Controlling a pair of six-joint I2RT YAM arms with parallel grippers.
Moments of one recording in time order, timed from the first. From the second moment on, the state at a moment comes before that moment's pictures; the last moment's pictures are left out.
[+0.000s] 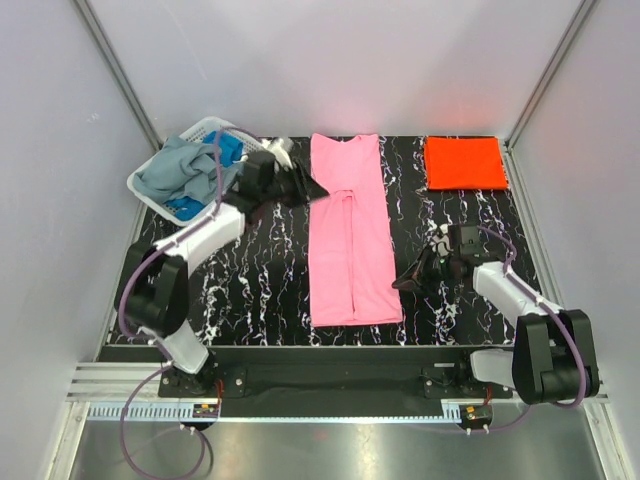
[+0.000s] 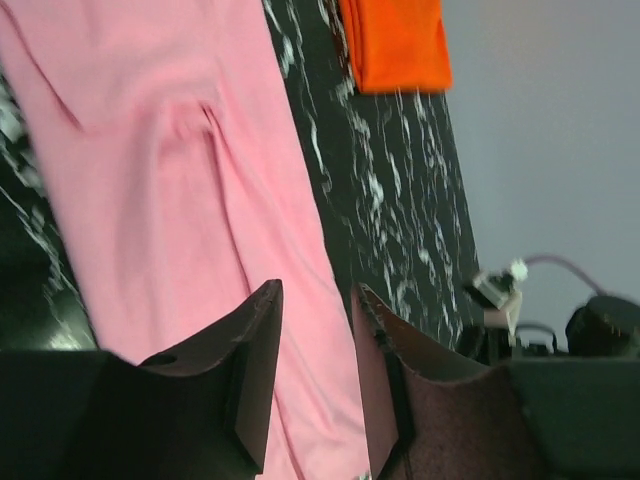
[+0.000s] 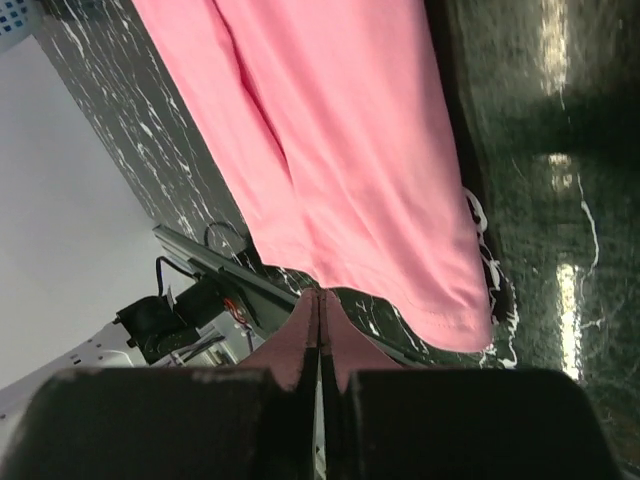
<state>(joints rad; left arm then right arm) -0.38 1.72 1.27 0.02 0.42 -0.72 0.11 1.27 0.63 -0.41 -0.66 0.73</state>
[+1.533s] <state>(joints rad) -0.99 1.75 0.99 -0.13 0.17 -0.87 0.37 1.29 0.72 -0.66 -0.29 0.74</state>
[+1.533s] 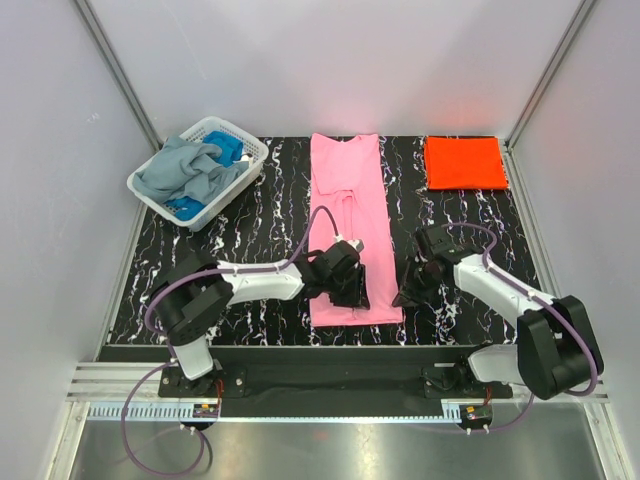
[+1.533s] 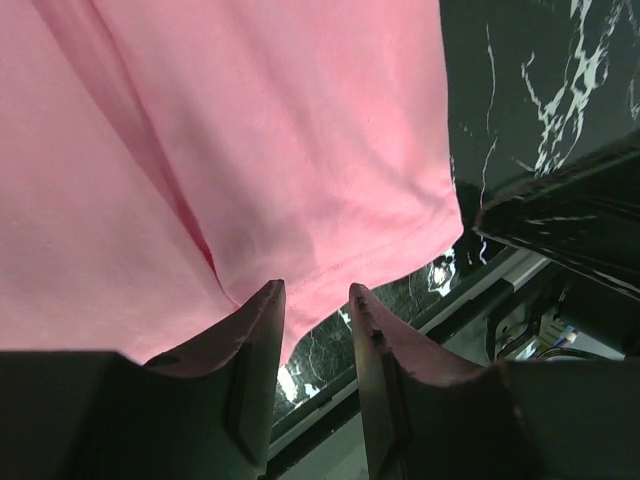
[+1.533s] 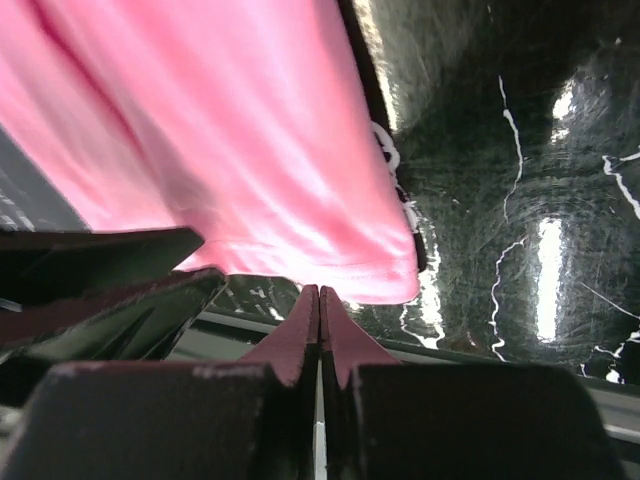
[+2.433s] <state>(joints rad) -1.03 1.53 0.94 -0.25 0.17 -0.89 0.45 1.30 0.78 -0.73 -0.20 0.79</state>
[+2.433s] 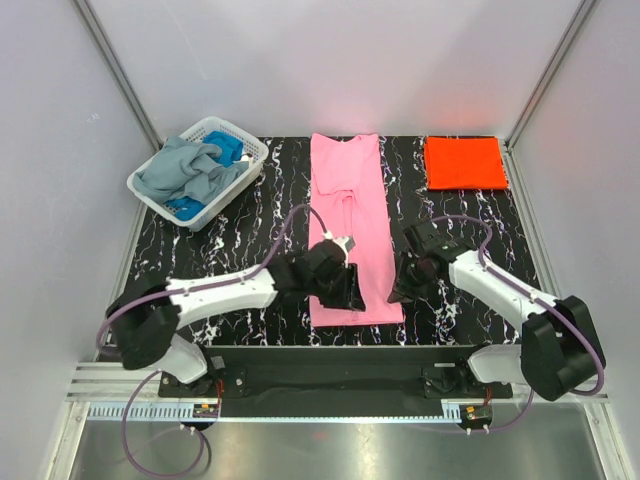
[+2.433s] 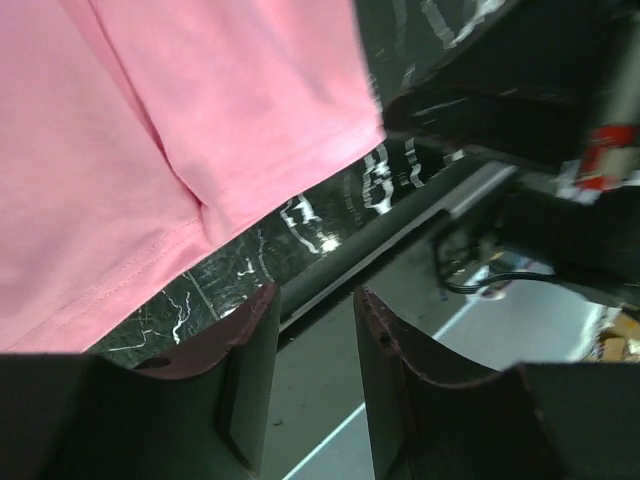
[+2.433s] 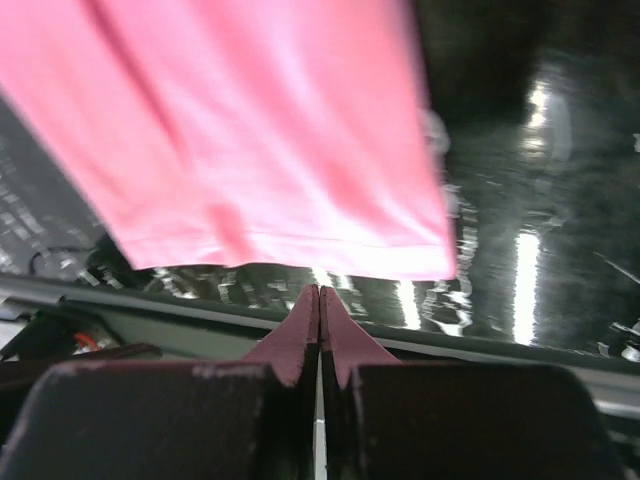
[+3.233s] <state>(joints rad) -0.90 1.23 0.52 -0.38 0.03 -0.93 0.77 1.68 0.85 -0.33 -0.32 0.88</state>
